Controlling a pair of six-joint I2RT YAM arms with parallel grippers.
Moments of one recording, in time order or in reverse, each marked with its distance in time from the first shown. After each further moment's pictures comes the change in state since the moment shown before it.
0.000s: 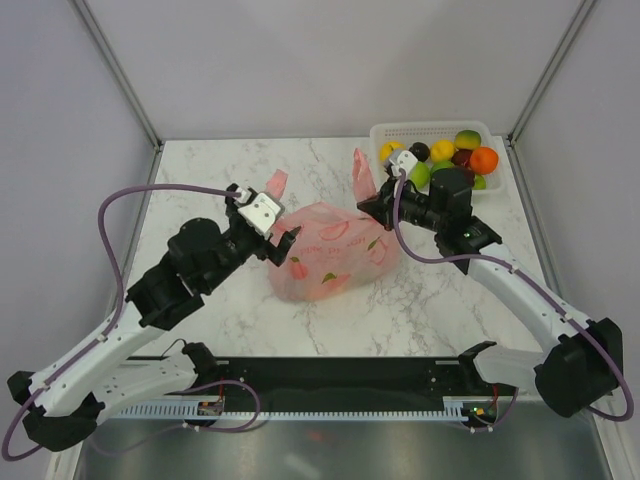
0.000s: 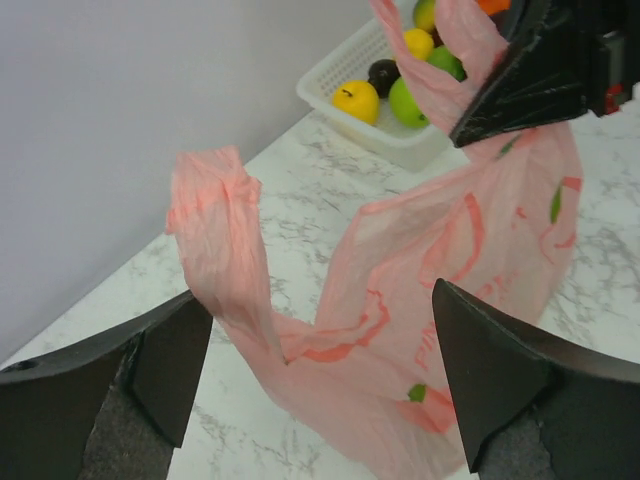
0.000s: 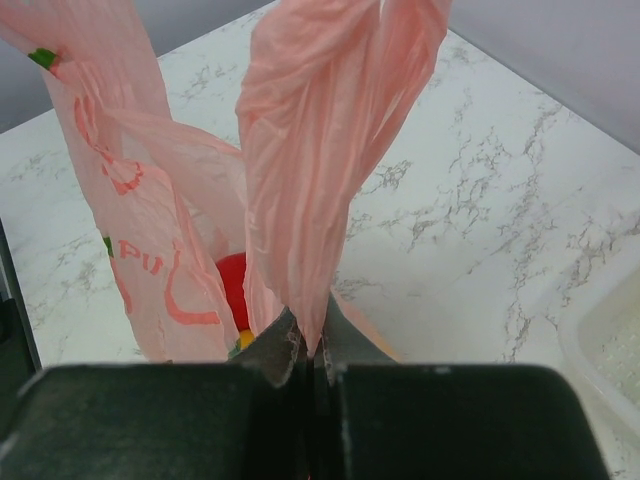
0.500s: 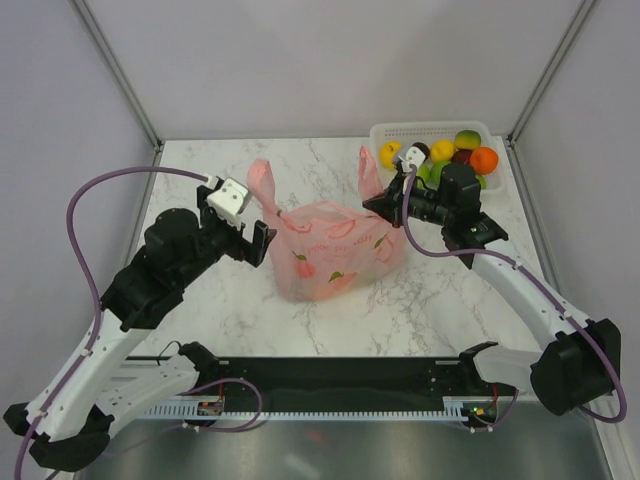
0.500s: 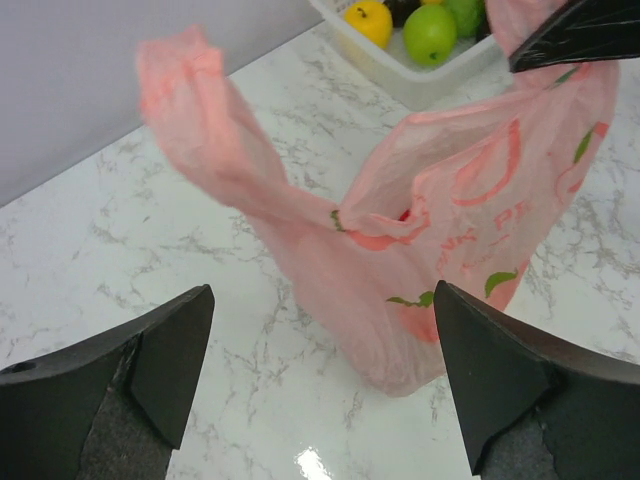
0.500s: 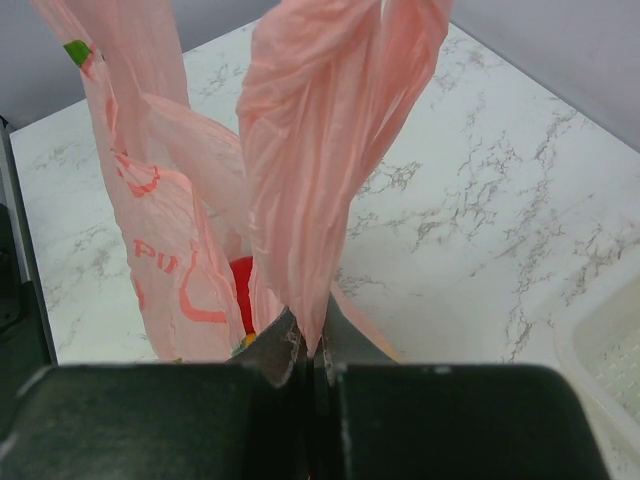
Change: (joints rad) left arm 0.168 -0.047 0.116 -0.314 0.131 -0.201; right arm -0.088 0.015 0.014 -0.010 -0.150 -0.017
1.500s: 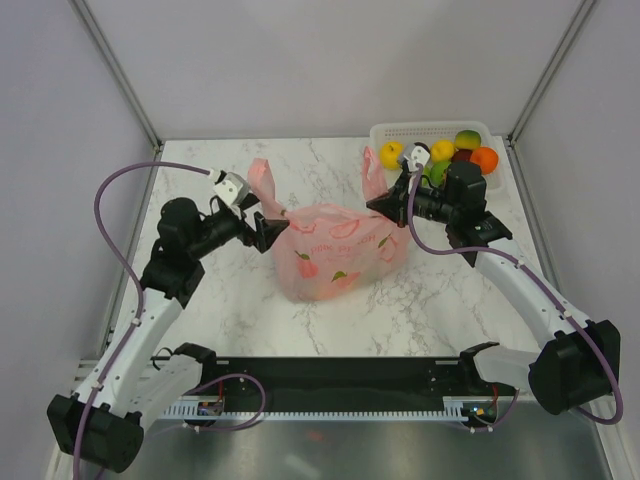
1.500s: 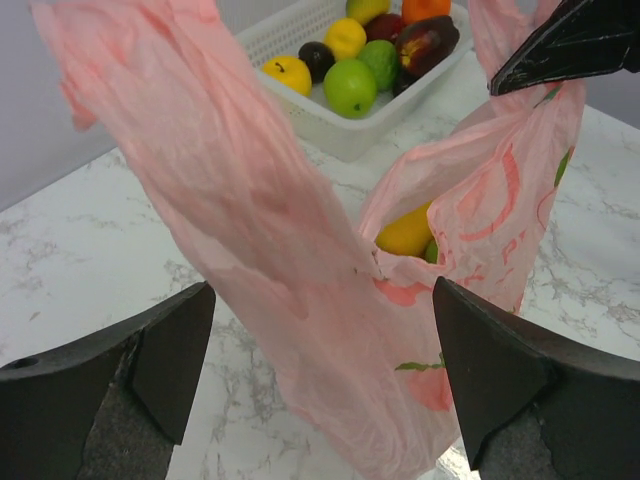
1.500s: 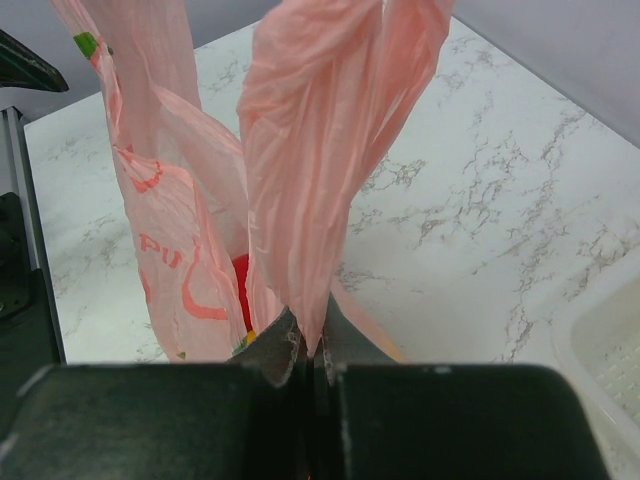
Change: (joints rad) left arm 0.412 0.076 -0.329 0.525 0.628 -0.041; right arm -0.049 0.002 0.000 -0.011 -0.077 -0.016
